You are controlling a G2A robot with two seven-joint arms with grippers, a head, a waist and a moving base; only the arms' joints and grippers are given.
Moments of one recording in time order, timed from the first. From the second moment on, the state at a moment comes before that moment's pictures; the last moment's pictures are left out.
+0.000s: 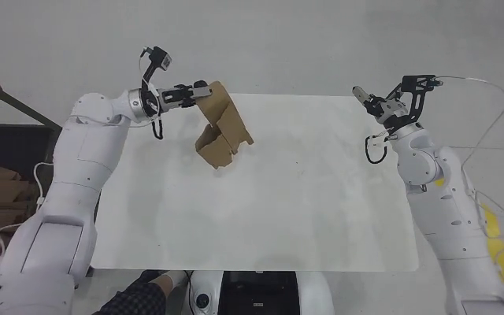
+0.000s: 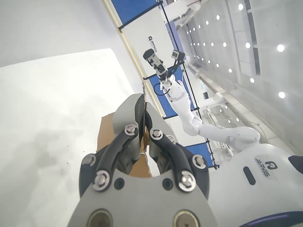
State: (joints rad) left arm 0.64 -1.04 -1.13 -0.95 -0.49 -0.57 -1.25; right arm -1.02 -1.06 1.29 -1.39 -0.72 -0.19 0.14
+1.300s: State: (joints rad) left arm 0.74 -1.03 -1.03 -1.20 -0.59 -0.48 -1.34; right arm -1.02 -1.06 1.29 -1.39 -0.72 -0.19 0.14
